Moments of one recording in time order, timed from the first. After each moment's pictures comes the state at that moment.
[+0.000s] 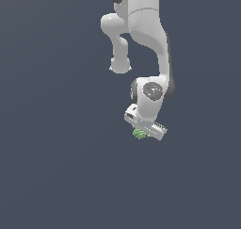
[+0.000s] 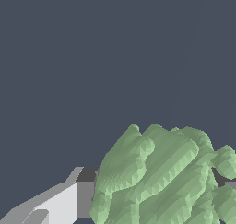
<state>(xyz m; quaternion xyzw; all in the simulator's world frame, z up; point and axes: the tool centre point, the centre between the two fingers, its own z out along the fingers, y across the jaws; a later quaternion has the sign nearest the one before) 0.003 0.108 0.041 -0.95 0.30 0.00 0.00</state>
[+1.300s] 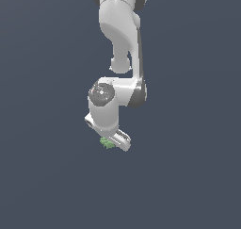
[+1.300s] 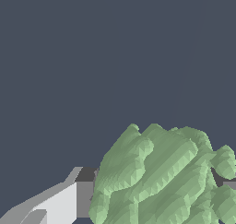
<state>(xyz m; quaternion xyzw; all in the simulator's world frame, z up) 0.071 -0.049 0.093 -0.95 0.30 0.00 0.00</state>
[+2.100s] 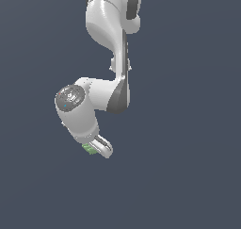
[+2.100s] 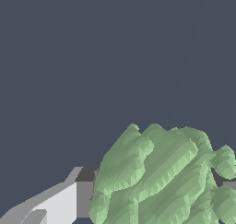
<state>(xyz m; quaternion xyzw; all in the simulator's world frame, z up) 0.104 -0.116 0.116 -0.95 0.30 0.00 0.00</state>
